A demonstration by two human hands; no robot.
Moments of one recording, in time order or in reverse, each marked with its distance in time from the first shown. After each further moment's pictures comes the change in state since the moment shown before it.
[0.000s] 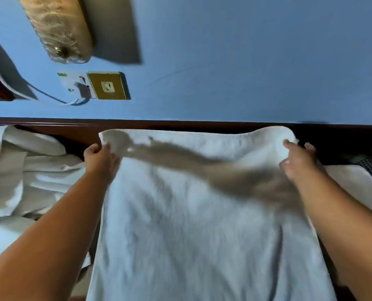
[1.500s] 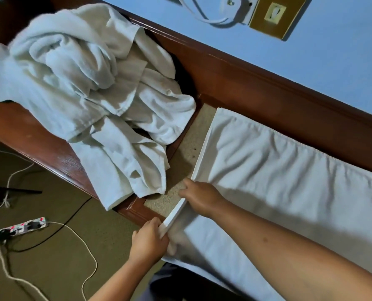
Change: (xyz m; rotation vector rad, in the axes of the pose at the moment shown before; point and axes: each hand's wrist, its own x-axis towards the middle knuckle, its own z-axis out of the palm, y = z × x) left_hand -0.144 -0.214 -0.284 1.207 -0.043 -0.069; right_hand -0.361 0.204 0.230 -1.341 -1.641 -1.404
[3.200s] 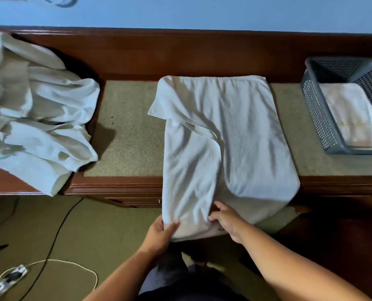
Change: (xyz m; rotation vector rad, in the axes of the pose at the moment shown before) left_hand -0.178 0.012 0.138 -0.689 -0.576 -0.020; right_hand -0.337 -0.088 0.210 1.742 0.350 1.134
